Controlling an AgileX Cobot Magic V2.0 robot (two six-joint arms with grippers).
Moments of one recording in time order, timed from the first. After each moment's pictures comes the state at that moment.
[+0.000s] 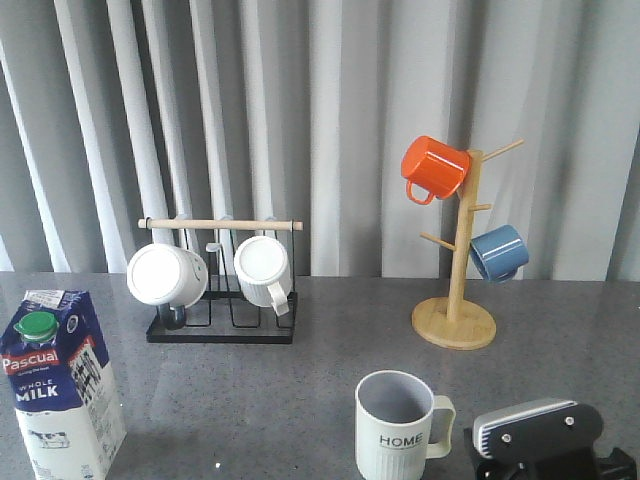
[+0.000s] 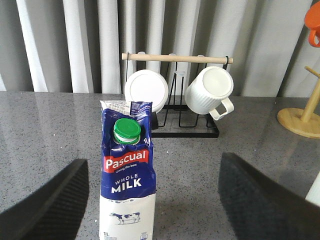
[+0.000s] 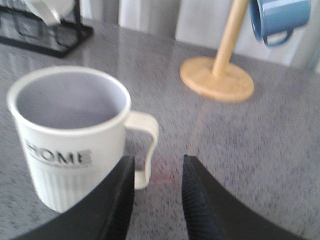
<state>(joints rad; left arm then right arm) -0.09 0.73 -0.76 -0.10 0.33 -0.01 0.60 1.36 -0.50 0.84 -0.63 -0.75</state>
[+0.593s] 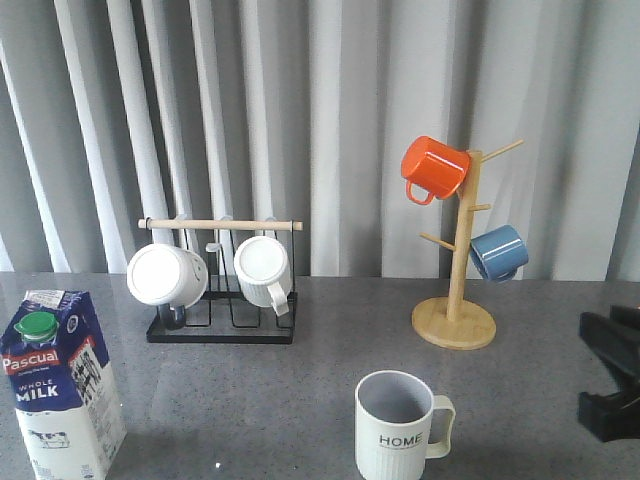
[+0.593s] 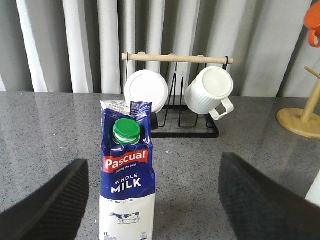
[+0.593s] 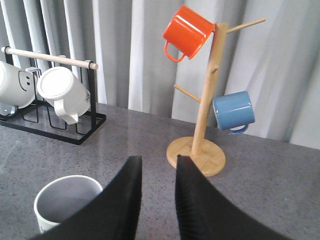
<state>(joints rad) -0.09 0.73 -0.76 -0.10 0.33 -0.01 0.15 0.89 -0.73 0.83 0.10 -0.91</state>
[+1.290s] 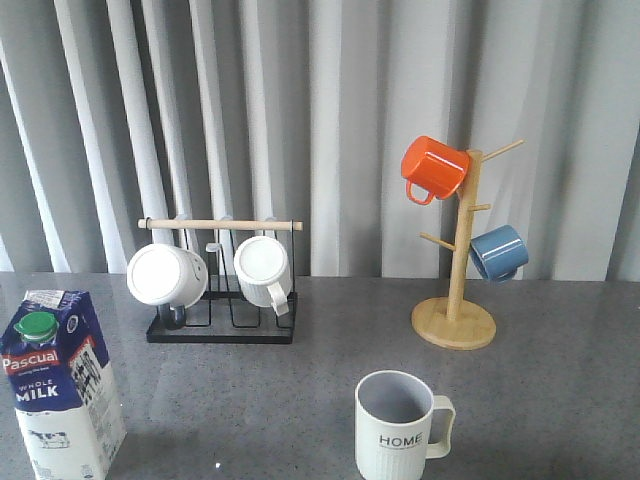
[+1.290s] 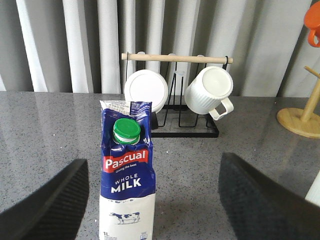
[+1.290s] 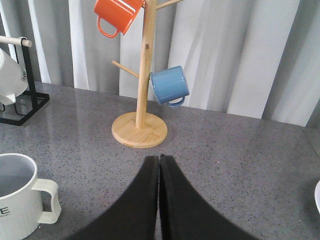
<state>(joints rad) -0.09 0.73 -0.76 -0.10 0.33 -0.01 -0.20 0.82 -0.76 0.80 0.36 -0.93</state>
